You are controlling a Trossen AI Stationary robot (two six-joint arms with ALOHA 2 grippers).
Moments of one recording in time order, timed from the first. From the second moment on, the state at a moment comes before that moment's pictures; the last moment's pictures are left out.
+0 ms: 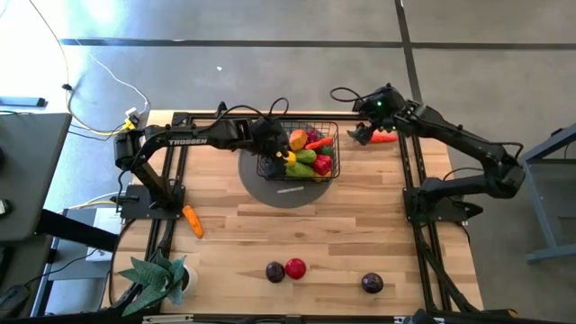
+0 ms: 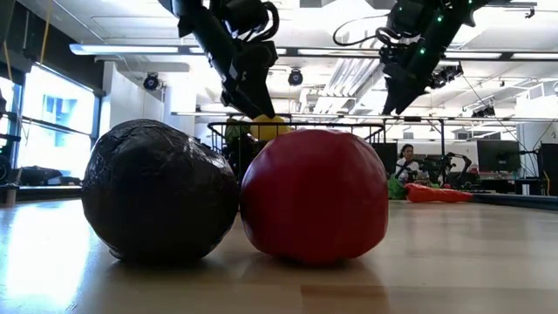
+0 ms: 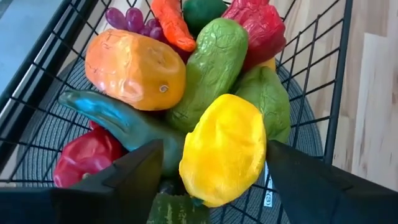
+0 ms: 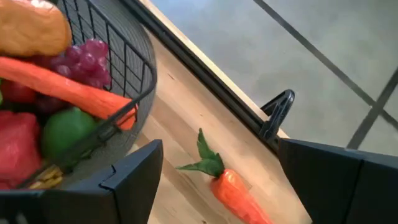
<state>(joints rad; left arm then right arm) 0.43 1.65 1.27 -0.53 0.01 0.01 -0.70 1.19 1.03 -0.69 0.19 -0.05</state>
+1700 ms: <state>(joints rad) 0.43 1.37 1.27 -0.53 -0.20 -0.02 -0.90 1.77 1.03 -0.75 0.23 -0.38</state>
